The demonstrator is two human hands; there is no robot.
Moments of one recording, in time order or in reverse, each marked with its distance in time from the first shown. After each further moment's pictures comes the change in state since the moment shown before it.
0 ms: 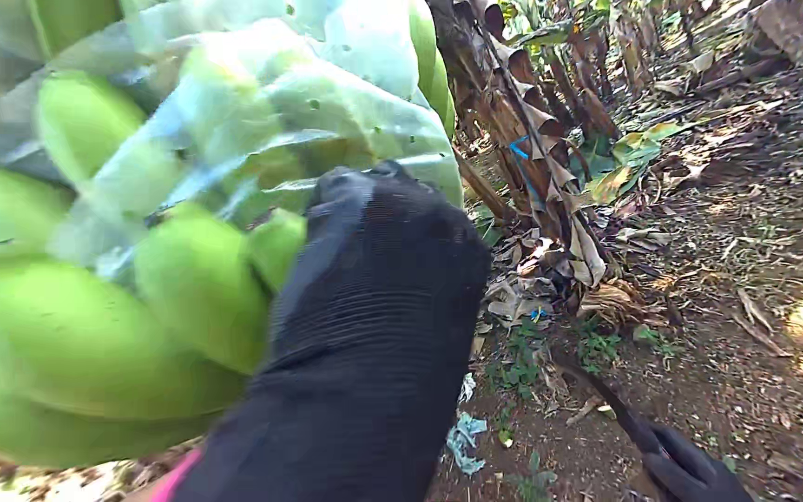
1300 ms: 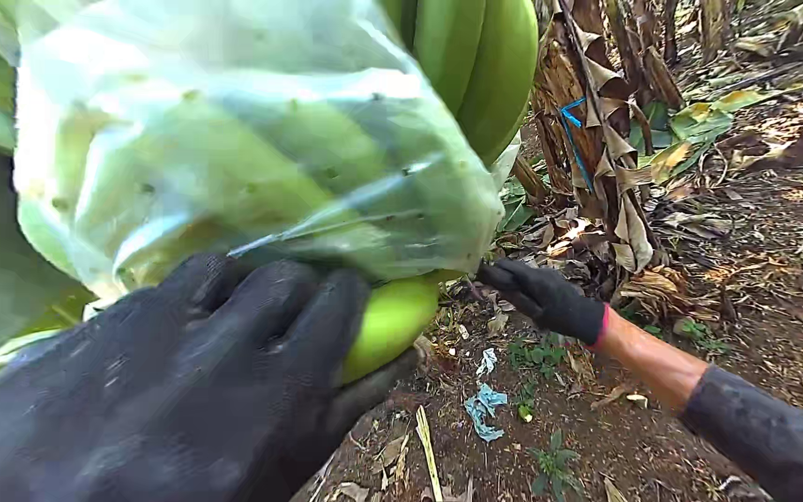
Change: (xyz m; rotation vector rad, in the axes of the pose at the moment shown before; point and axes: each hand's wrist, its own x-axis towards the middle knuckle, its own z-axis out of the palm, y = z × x) left_hand -0.153 -0.072 0.127 -0.368 0.285 -0.084; right_hand 0.159 -0.211 0.117 -0.566 -0.153 -1.068
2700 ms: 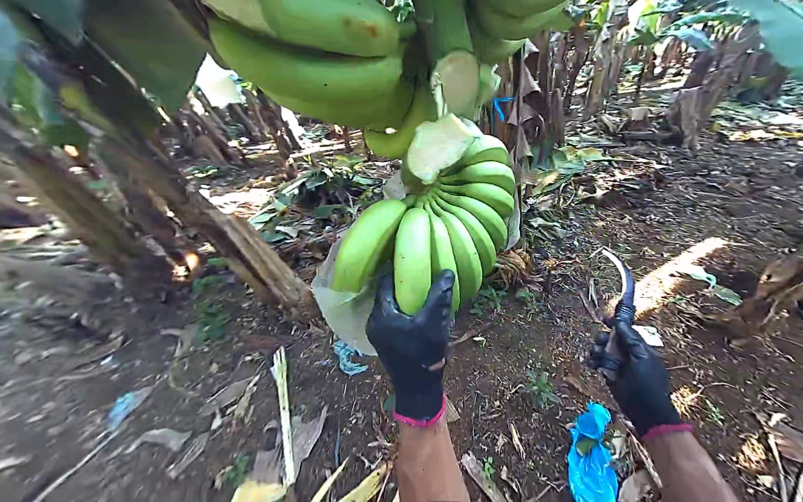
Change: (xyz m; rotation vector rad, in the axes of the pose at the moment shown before) left_hand -0.053 0.263 0.100 -1.335 0.343 -1.500; right_hand -0.305 -0.063 -0.048 0.750 0.923 1.065
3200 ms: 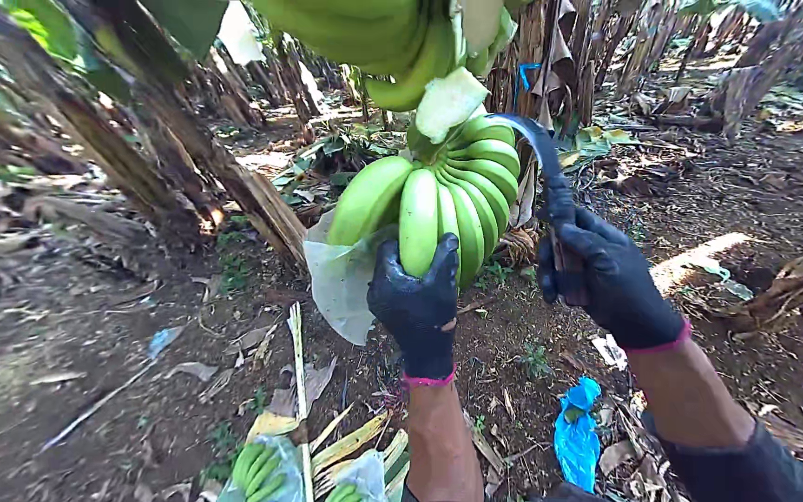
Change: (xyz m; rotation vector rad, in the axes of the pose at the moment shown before) left_hand -0.033 0.024 -0.015 0.196 0.144 0.028; right_hand -0.078 -0.130 0.129 -0.191 -0.696 -0.105
